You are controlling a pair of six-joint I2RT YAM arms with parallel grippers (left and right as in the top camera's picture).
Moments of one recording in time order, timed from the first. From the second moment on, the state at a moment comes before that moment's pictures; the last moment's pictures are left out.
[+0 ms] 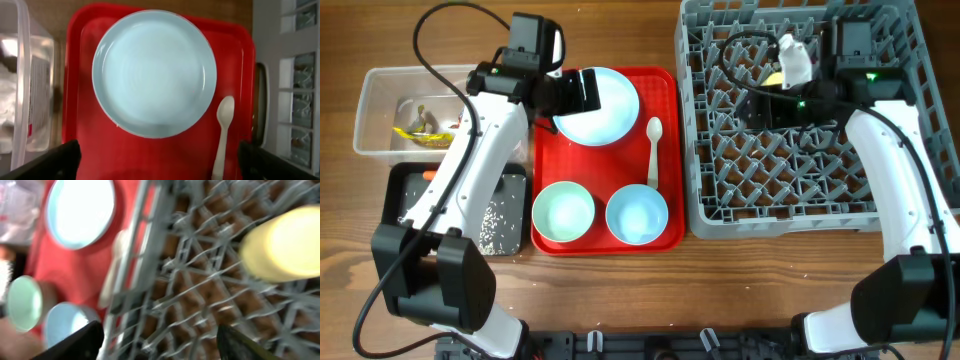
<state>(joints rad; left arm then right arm) -0.21 1.76 1.52 -0.84 0.09 -0.34 0.02 1.66 1.48 -0.97 -0.41 -0.13</state>
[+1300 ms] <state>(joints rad) -0.07 1.72 1.56 -1.10 0.09 -0.41 0.62 1.66 1.48 -1.06 -0.27 -0.08</state>
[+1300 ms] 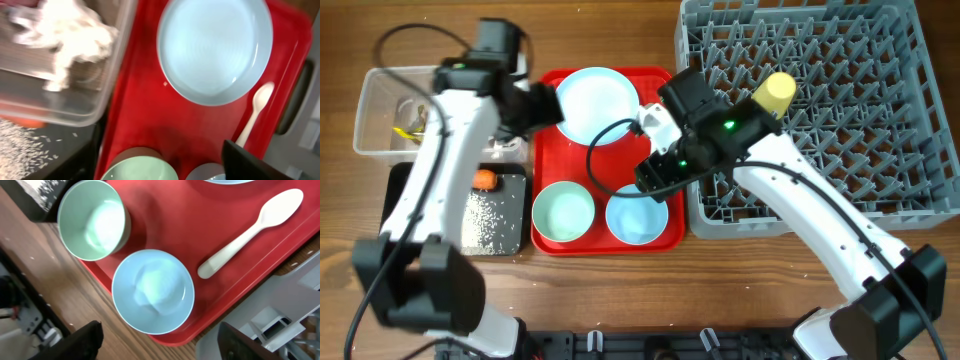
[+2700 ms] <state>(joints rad) 0.08 1.61 1.57 -1.12 0.13 -0.42 0.66 2.00 1.40 -0.85 -0.23 -0.32</state>
